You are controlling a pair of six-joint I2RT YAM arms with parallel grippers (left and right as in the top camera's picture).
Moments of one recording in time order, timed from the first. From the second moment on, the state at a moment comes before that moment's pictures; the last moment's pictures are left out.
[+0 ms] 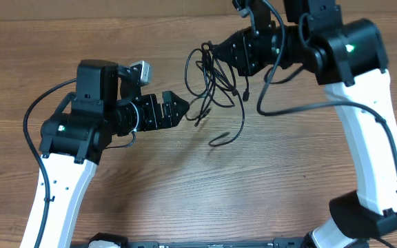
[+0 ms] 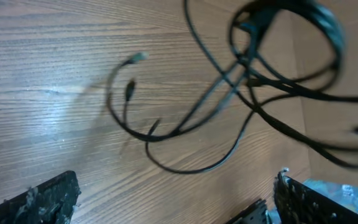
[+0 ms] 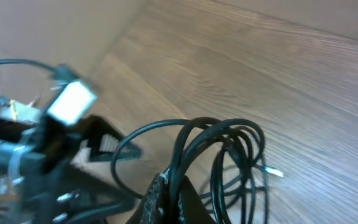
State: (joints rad) left arm -0.19 1.26 1.34 -0.96 0.54 -0.41; right arm 0.37 1.78 2.26 -1.27 -0.63 0.02
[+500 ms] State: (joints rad) left arm -0.19 1.30 1.34 -0.76 0.56 -0.32; right arm 0.37 1.71 2.26 -1.38 -0.80 0.02
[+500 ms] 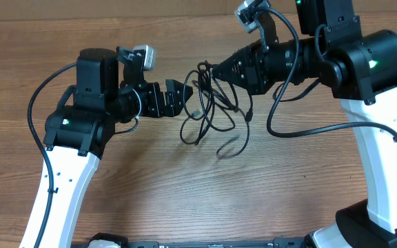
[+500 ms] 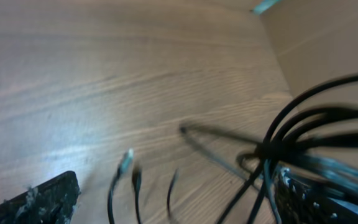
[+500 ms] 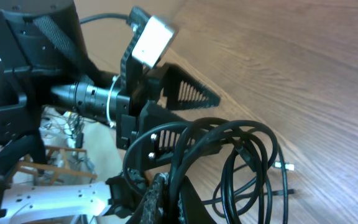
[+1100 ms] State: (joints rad) left arm -0.19 1.30 1.34 -0.70 0.69 -0.23; right arm 0.37 1.71 2.26 -1.28 -0.86 0.05
